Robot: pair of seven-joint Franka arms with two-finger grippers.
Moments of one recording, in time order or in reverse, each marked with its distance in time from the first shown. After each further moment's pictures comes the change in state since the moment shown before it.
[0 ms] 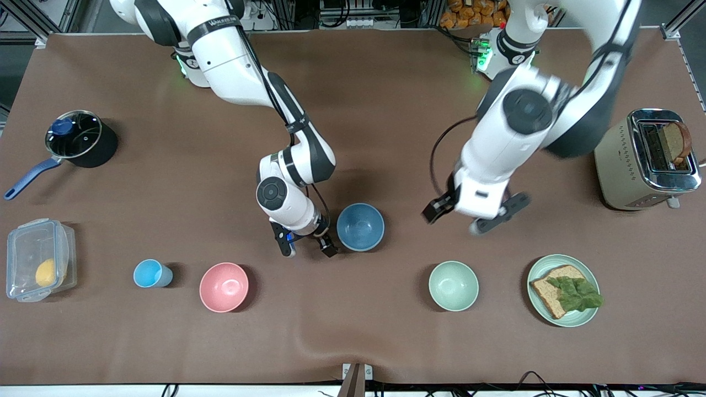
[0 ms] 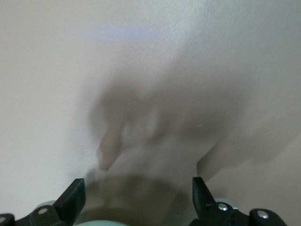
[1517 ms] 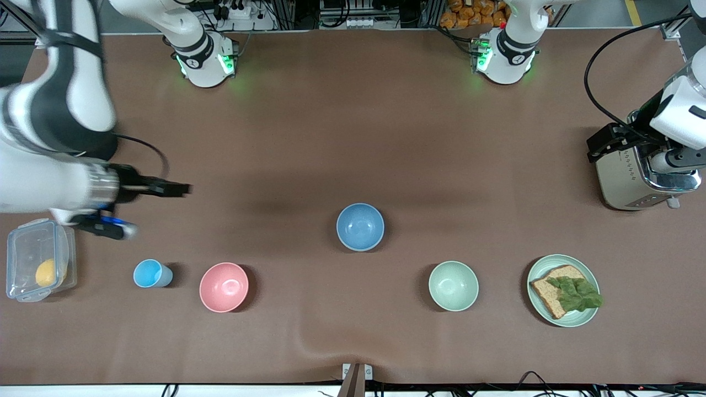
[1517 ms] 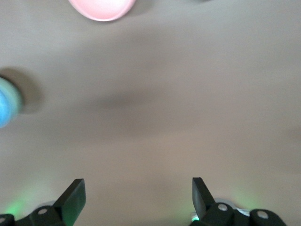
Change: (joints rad) left arm 0.203 -0.277 0.183 -0.010 -0.045 -0.353 0.834; right arm -0.445 -0.536 -0.078 0.032 -0.290 -1.001 -1.119
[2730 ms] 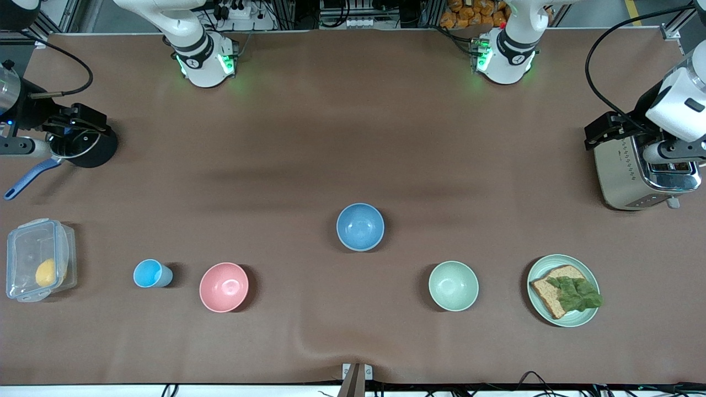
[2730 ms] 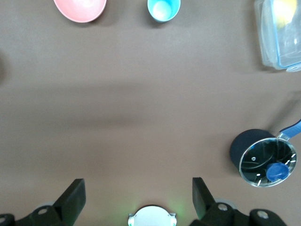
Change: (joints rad) left arm 0.000 -0.015 0.008 -0.005 -0.021 -0.042 0.049; right arm -0.267 -0.349 0.269 -0.188 -0.244 0.038 -0.157
